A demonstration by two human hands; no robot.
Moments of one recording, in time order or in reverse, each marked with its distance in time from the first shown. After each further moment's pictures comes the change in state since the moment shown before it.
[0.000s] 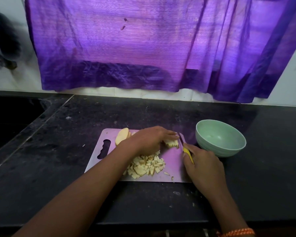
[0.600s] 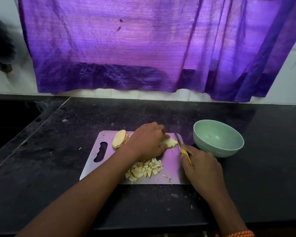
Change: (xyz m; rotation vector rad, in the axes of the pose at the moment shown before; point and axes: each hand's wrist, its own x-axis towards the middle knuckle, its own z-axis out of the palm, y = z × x) left_hand -0.004 0.012 0.003 0.114 0.255 -0.085; right_hand 0.001 0.004 0.003 0.034 0.003 0.001
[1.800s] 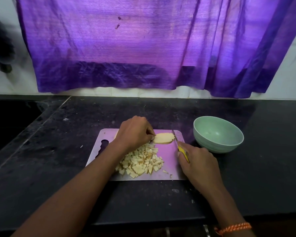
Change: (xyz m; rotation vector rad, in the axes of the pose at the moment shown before) left_hand -0.010 -0.030 -0.012 -0.089 0.062 -0.251; right_hand -0.001 -0.008 0.000 -0.020 -0.031 -0.059
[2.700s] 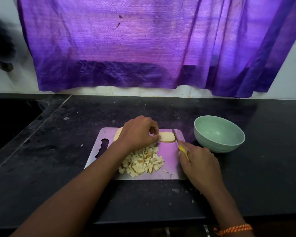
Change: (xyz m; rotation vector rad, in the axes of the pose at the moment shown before) left_hand 0.001 0.003 0.008 -0.017 0.037 0.051; right_hand -0.001 -0.001 -0.001 0.046 0.002 0.032
